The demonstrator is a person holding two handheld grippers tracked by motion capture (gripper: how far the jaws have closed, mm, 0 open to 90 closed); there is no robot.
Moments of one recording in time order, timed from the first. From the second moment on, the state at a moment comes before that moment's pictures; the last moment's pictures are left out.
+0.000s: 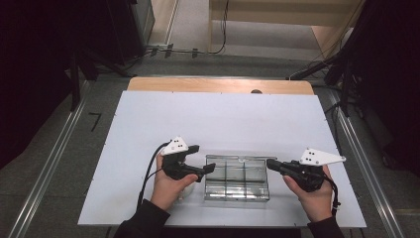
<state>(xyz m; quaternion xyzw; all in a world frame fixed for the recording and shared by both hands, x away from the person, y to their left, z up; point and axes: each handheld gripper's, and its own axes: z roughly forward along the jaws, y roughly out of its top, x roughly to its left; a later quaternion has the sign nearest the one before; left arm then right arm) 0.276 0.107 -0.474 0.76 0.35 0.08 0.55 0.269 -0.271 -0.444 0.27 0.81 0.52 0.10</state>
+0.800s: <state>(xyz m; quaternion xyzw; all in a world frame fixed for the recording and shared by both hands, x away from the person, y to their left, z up) 0.285 0.102 -0.470 0.75 0.35 0.08 0.55 0.279 -0.294 -0.441 0.29 0.80 0.51 0.10</state>
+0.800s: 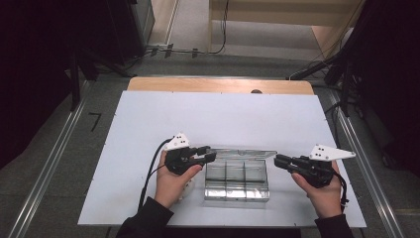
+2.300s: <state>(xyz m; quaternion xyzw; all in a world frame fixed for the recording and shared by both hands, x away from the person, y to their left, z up) 0.302 0.114 -0.479 0.75 0.39 0.06 0.53 0.317 -0.256 -0.480 0.35 0.76 0.54 0.08</state>
